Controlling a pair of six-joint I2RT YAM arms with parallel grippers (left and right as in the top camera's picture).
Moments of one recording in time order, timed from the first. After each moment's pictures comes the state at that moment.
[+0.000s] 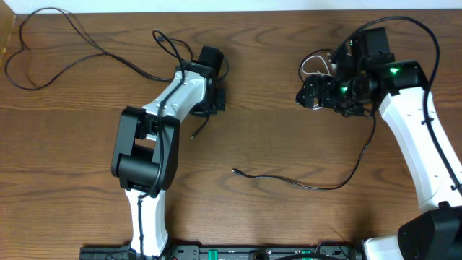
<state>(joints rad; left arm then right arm) -0.29 2.15 1.53 -0.81 -0.01 -0.32 0.16 1.62 1.48 -1.08 -0.34 0.30</state>
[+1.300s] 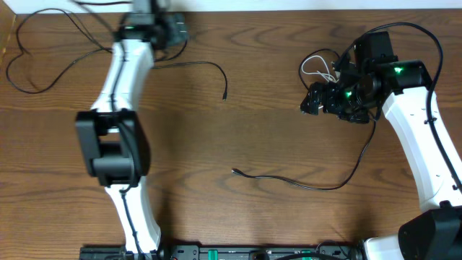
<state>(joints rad) 0.01 2.18 1.90 -0.58 0.05 -0.36 0.14 1.62 1.48 -1.17 -0.34 0.28</state>
